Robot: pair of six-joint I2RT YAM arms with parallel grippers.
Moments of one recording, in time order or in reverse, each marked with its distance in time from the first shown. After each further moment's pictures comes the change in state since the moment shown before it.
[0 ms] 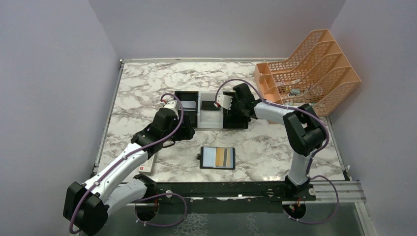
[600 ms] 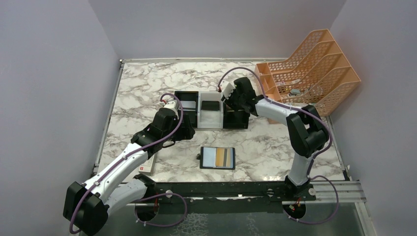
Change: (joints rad) left arm 0.000 0.000 0.000 0.000 0.000 -0.012; right arm 0.000 -0.012 0.055 0.054 -0.060 0.343
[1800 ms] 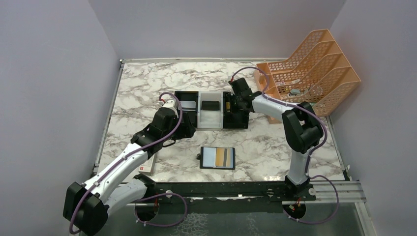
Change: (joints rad) left arm 0.000 -0.006 0.000 0.027 -0.012 -0.018; right arm 0.001 0.052 0.095 -0.237 0.093 0.883
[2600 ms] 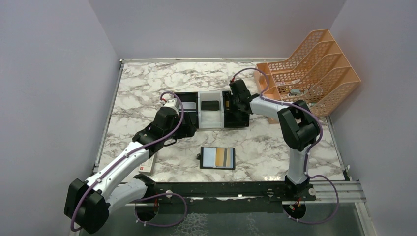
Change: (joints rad) left arm 0.000 0.033 0.000 0.031 0.002 0.000; right arm 0.001 0.055 -0.020 0.126 0.089 0.057
